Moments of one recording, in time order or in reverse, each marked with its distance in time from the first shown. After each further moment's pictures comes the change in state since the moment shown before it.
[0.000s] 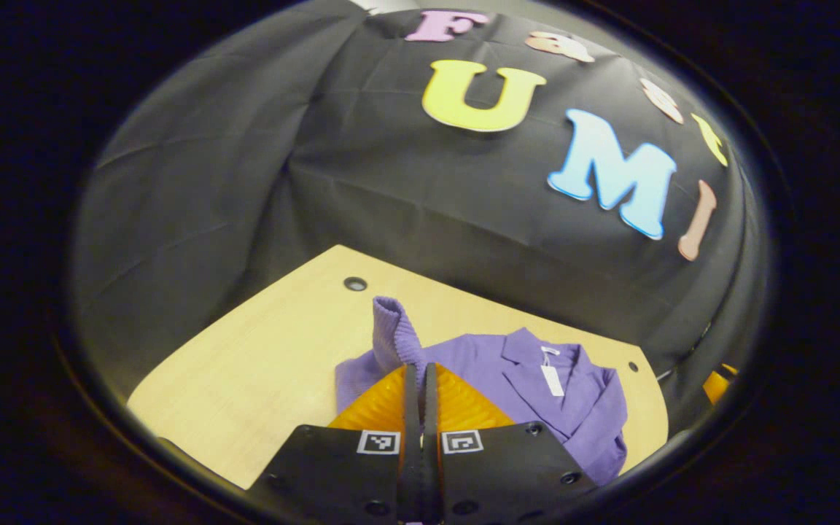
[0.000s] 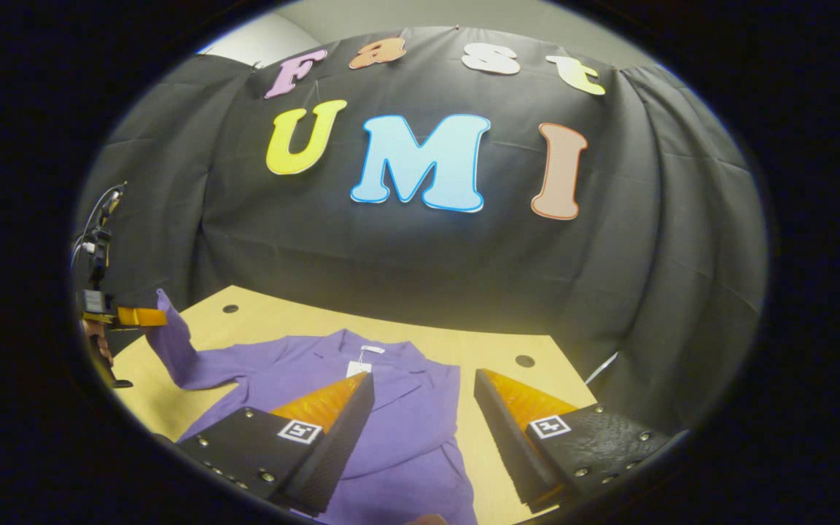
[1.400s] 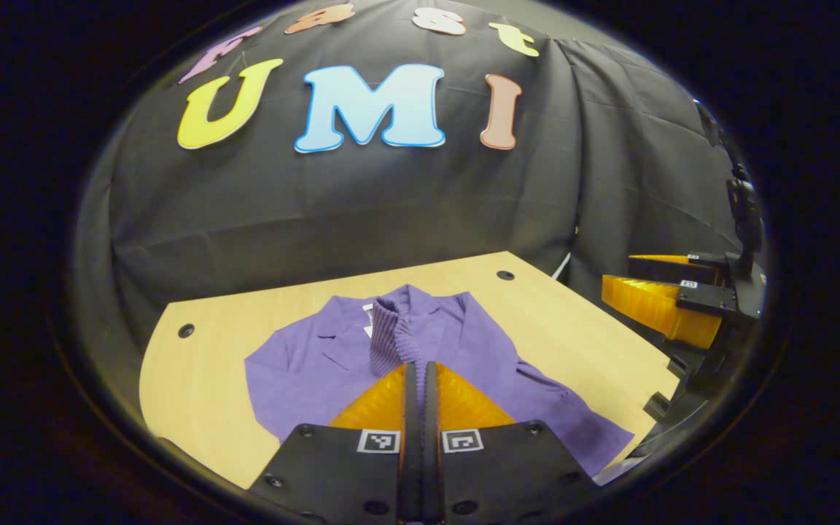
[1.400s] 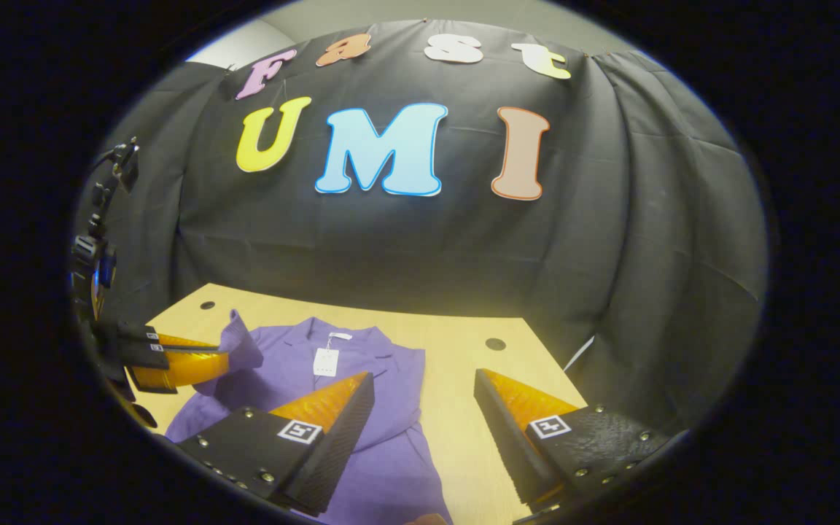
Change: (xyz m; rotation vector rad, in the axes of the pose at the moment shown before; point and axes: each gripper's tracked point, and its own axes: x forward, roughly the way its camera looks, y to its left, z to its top) left arm -0.038 -0.265 -0.107 0.452 0.152 -0.489; right arm -0.012 -0.057 -0.028 0.057 0.047 -0.071
